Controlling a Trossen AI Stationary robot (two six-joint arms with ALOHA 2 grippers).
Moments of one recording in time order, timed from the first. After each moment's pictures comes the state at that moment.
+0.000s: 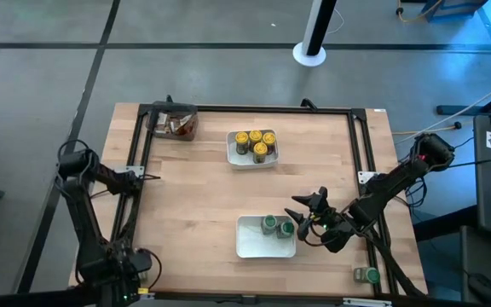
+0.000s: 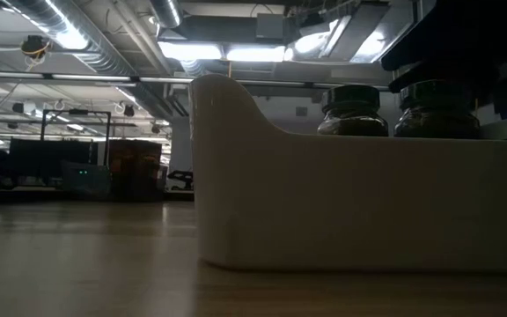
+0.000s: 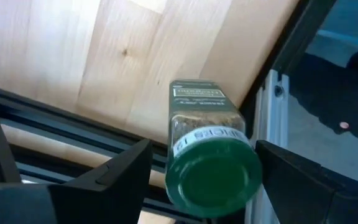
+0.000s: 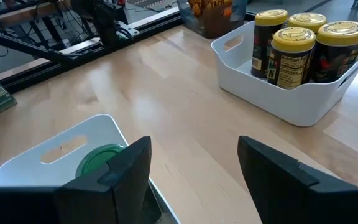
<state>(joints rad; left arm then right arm) -1.23 1.66 1.25 -1.04 0.03 -1.63 0.72 1.39 0.71 -0.10 1.02 0.96</state>
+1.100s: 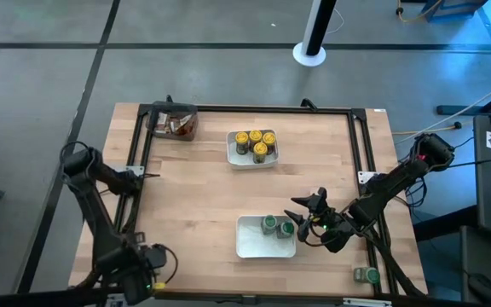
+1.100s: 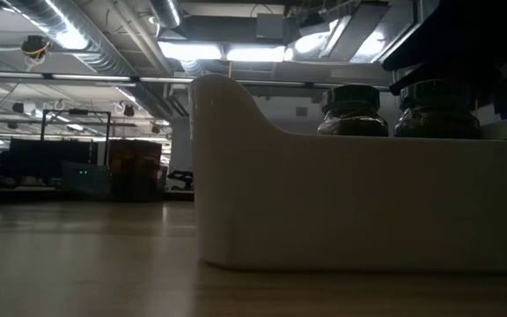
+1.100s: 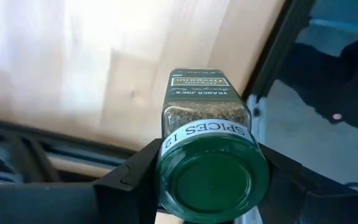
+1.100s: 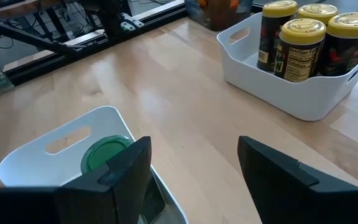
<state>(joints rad) -1.05 1.67 1.39 -1.18 0.07 -1.37 0.72 1.39 0.71 -0.11 0.98 0.96</state>
